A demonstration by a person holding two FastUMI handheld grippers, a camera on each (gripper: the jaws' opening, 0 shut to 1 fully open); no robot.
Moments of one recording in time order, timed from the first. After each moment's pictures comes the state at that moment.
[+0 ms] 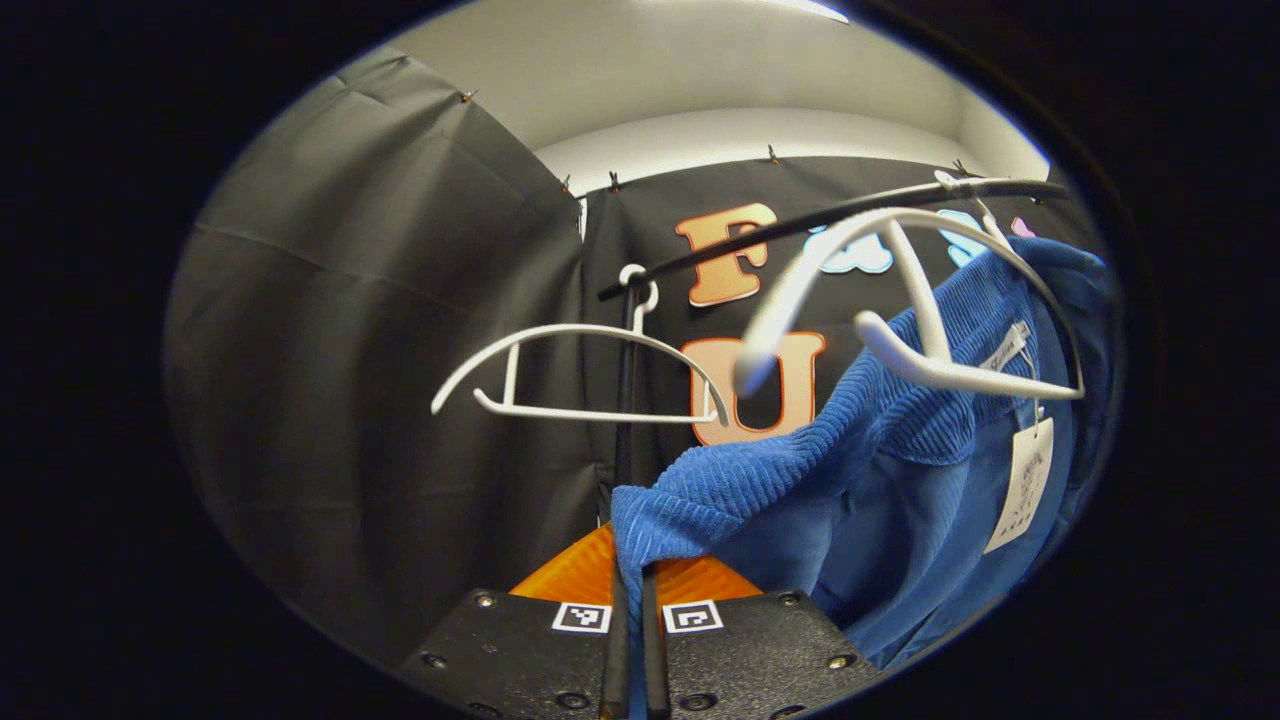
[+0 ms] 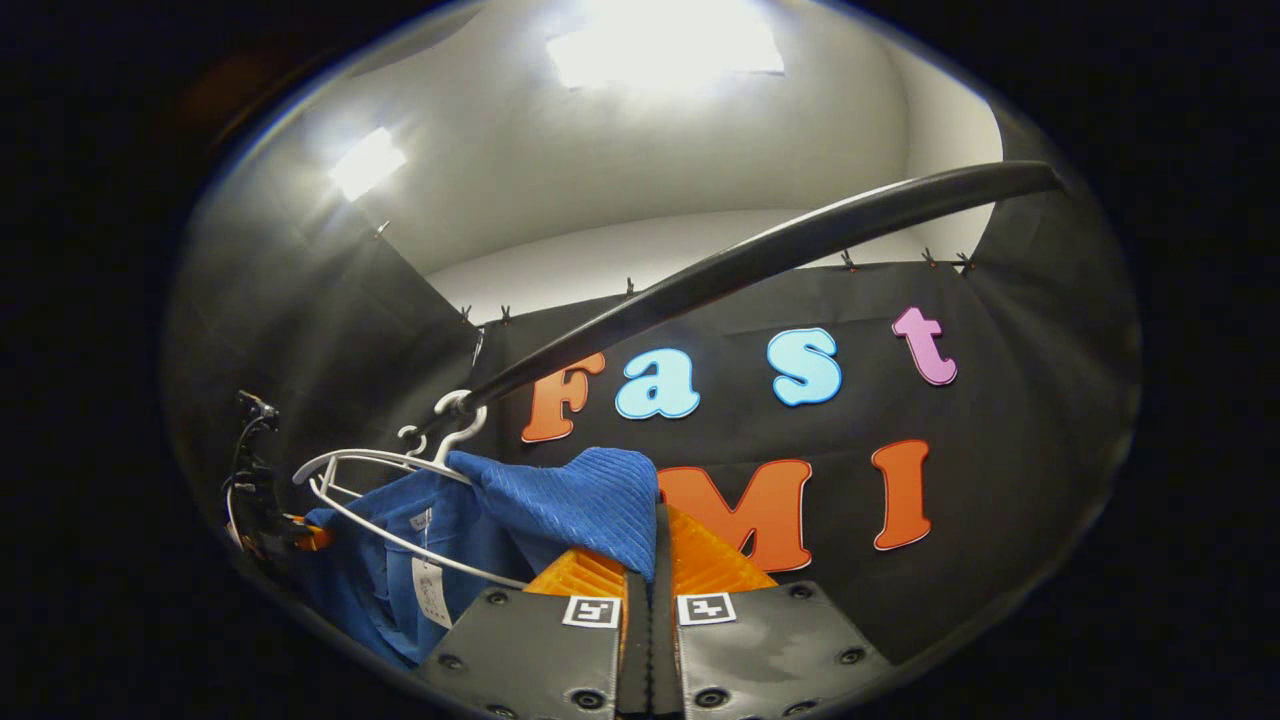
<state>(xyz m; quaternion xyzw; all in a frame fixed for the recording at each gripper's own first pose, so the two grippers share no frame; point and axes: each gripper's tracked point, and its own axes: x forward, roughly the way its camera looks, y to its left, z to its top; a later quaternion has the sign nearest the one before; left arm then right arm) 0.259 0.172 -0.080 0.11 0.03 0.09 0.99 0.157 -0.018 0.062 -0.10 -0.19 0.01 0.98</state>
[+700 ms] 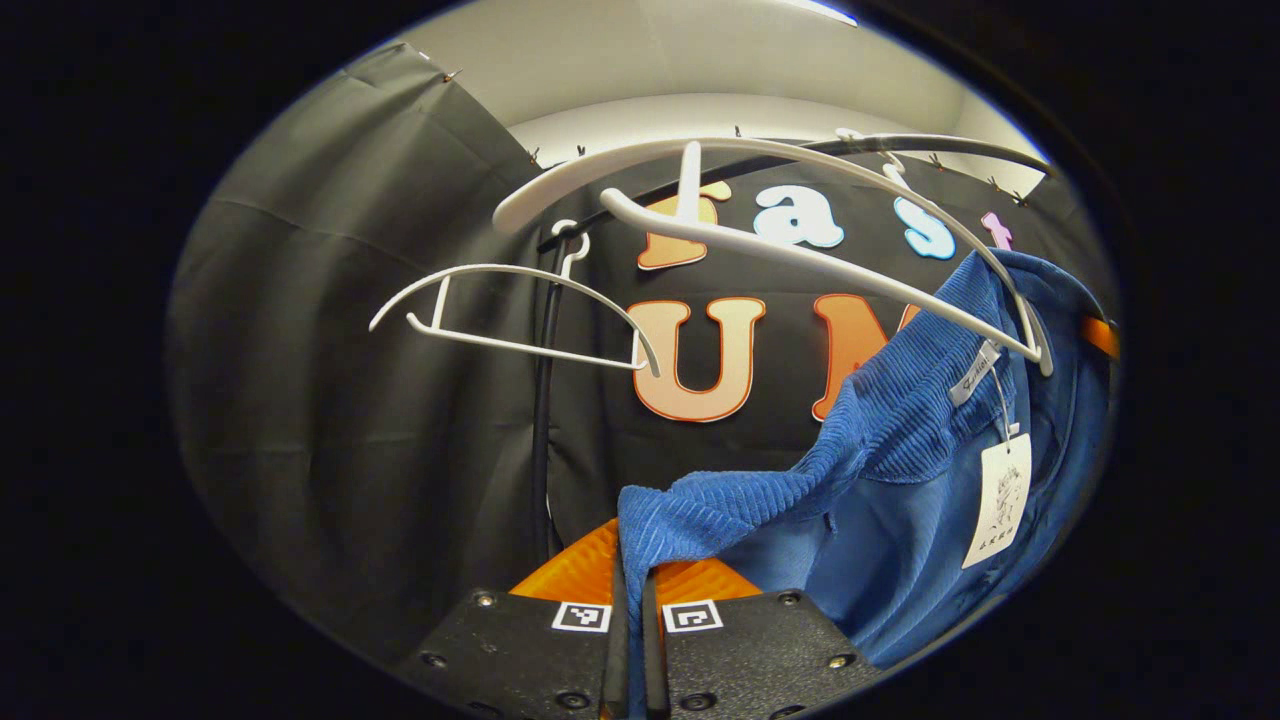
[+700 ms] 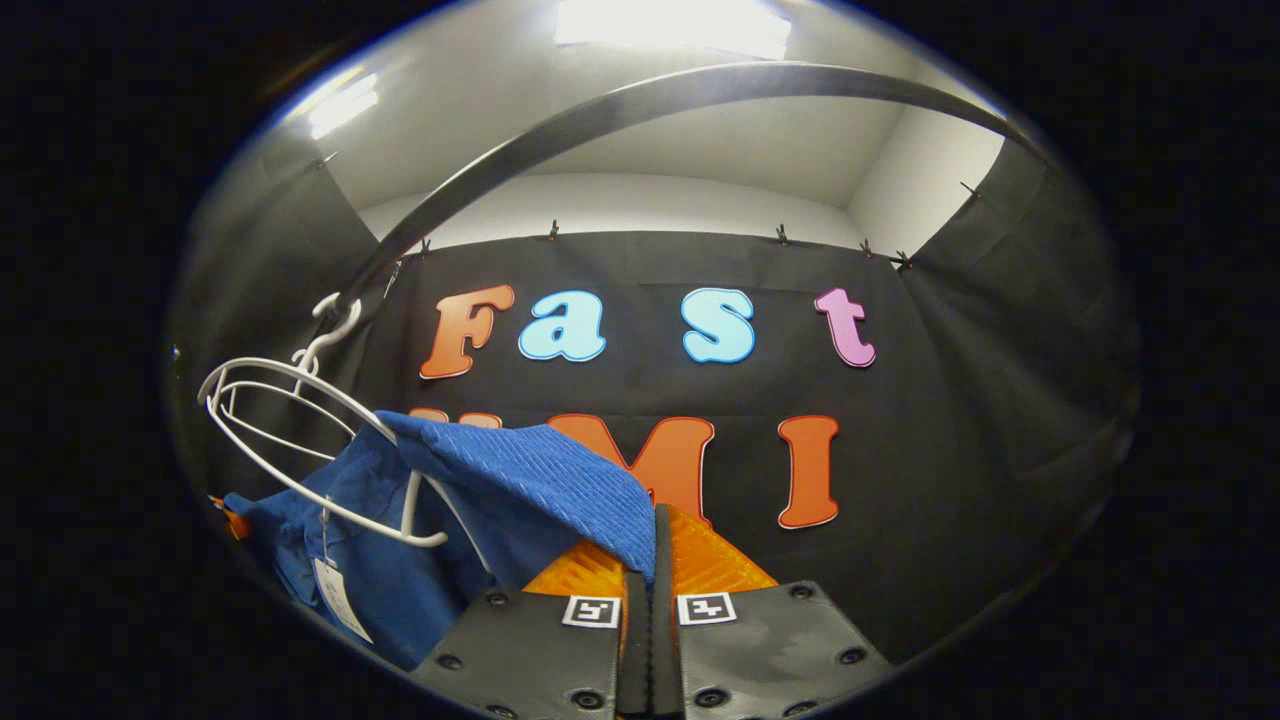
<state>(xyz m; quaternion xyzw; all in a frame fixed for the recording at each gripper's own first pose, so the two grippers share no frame) 0.240 0.118 -0.127 0.09 0.06 0.05 0.99 0.199 -0.104 0.023 -0.13 -0.14 -0.12 0.97</state>
